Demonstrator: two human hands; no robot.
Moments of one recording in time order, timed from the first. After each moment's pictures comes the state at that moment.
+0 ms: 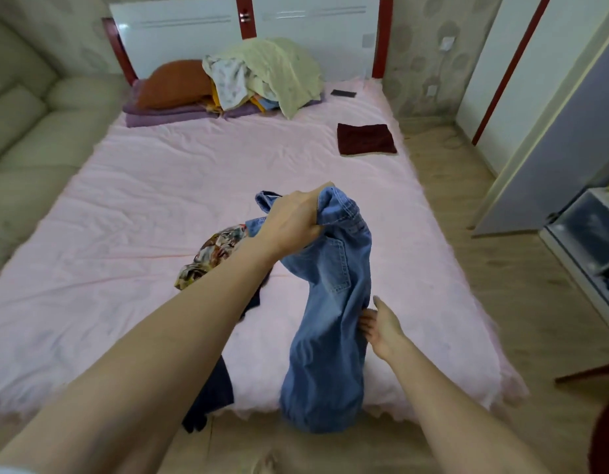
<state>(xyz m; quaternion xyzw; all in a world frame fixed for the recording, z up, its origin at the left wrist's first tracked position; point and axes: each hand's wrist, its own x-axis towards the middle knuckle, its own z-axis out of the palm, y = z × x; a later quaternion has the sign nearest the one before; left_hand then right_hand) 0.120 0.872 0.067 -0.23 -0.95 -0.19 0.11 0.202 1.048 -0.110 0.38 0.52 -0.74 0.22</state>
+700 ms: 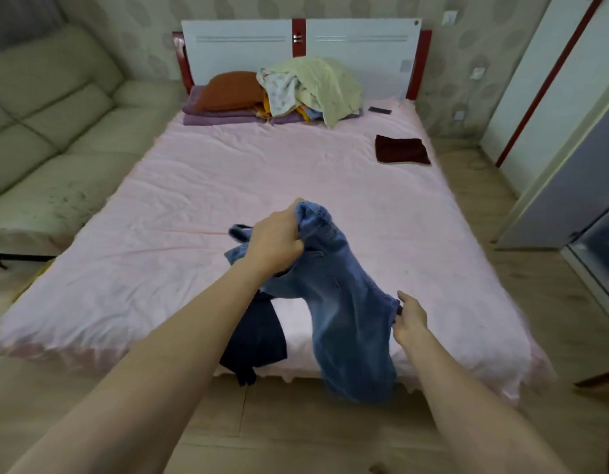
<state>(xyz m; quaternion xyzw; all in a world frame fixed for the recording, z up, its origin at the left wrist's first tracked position) 0.295 0.693 0.070 -0.07 -0.97 -0.19 0.08 0.315 0.929 -0.073 0.41 0.51 -0.75 0.10</state>
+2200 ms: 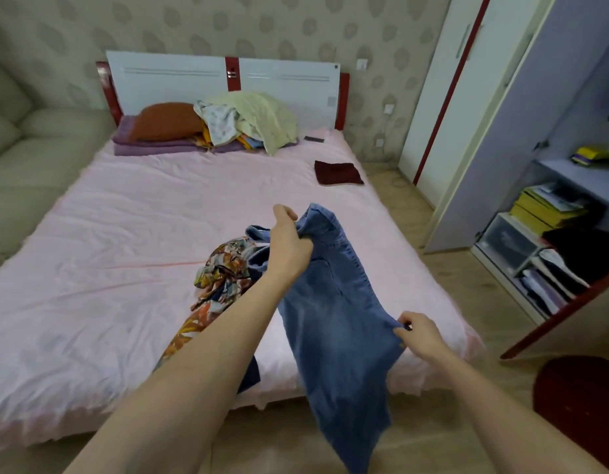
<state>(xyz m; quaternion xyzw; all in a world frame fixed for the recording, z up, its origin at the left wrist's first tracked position) 0.321 0.737 0.083 -0.05 -0.83 -0.55 0.09 0.404 0.994 -0.051 0.18 0.93 -0.30 0.08</state>
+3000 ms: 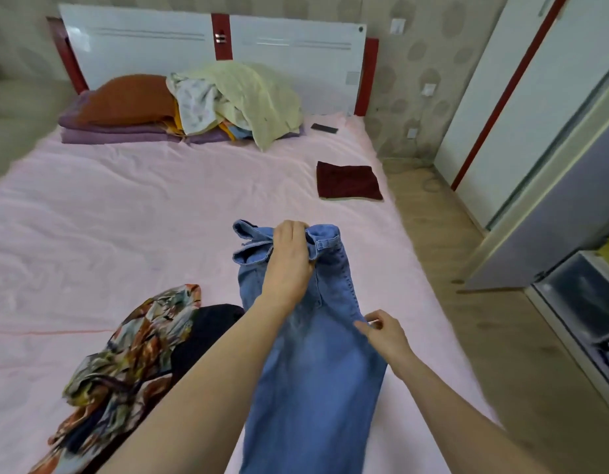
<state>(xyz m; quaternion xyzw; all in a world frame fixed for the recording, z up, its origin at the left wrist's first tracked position) -0.099 0.914 -0.059 -0.09 -0.92 -0.34 0.19 -0.044 1.105 -0.163 0.22 0.84 -0.48 0.09</state>
